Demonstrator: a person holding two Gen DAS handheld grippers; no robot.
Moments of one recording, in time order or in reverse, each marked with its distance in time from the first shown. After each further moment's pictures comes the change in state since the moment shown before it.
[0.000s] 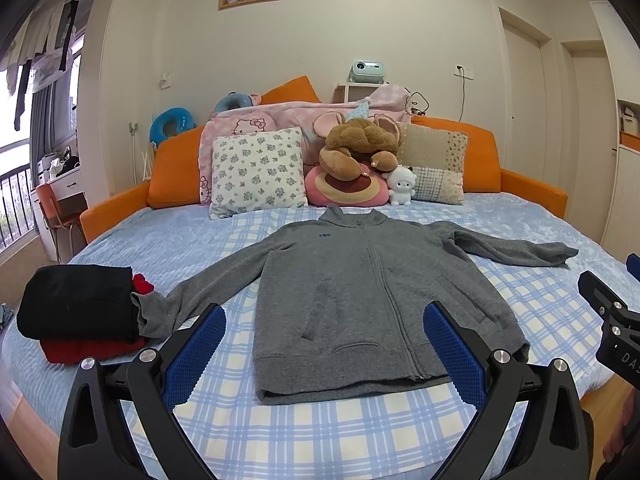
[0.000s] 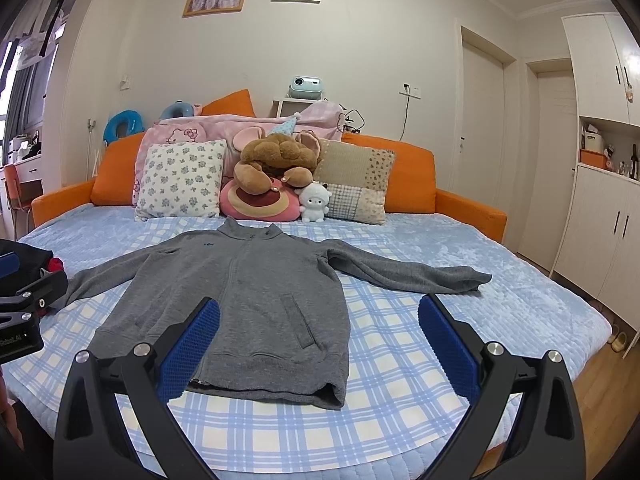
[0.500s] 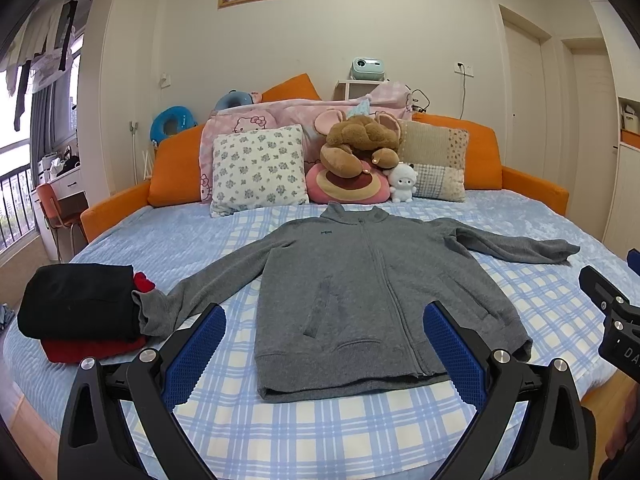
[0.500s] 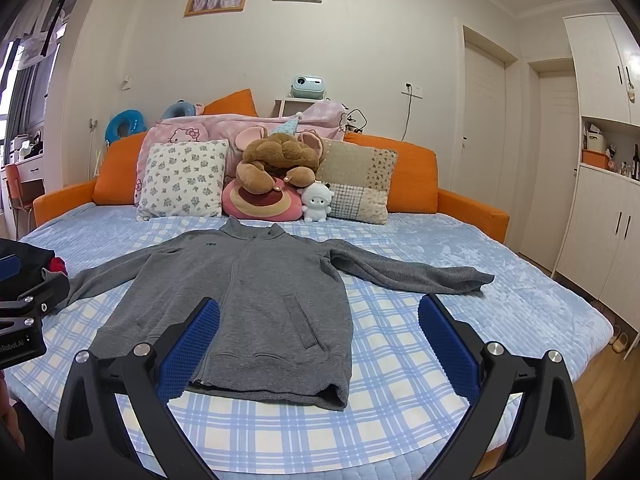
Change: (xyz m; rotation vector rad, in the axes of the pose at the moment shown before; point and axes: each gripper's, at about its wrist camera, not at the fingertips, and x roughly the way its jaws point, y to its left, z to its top) left arm 0.000 -0.004 -0.003 0.006 0.010 0.004; right arm 0.001 0.000 0.001 -0.004 0.004 0.000
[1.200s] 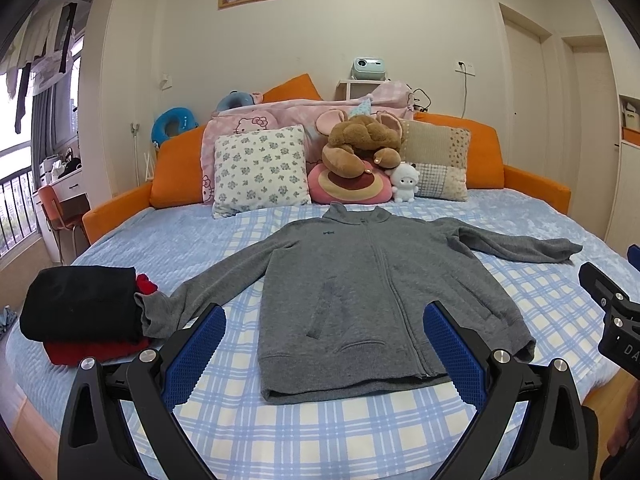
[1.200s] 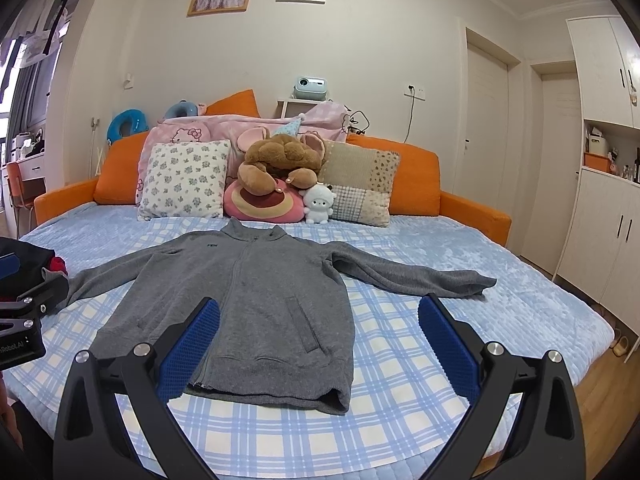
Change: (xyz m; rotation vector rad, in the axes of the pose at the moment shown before) left arm 0.000 0.005 0.001 0.006 0.001 0.005; right arm 0.002 0.001 0.003 0.002 -0.004 0.003
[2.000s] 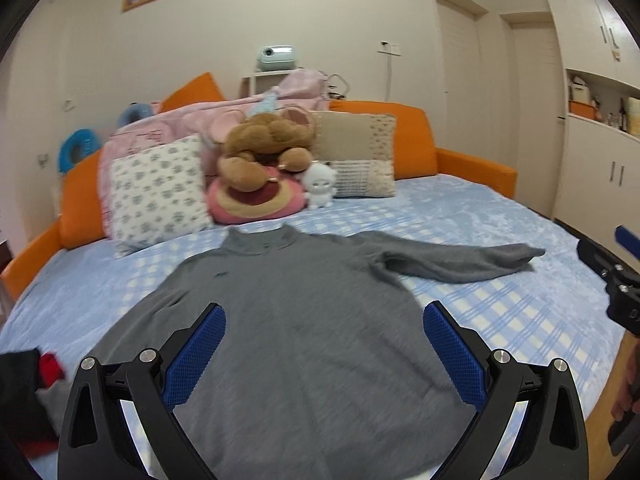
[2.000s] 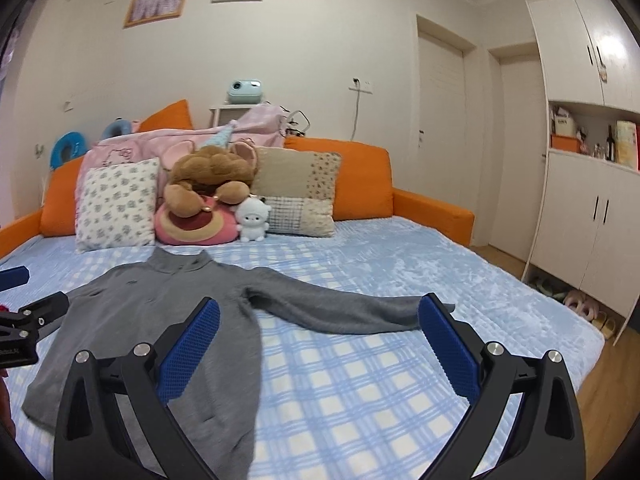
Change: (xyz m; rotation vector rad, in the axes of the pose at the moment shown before) left arm 0.136 -0.134 0.104 0.155 0.042 -0.261; right arm 0.120 -0.139 0.050 0.104 0.015 -0.135
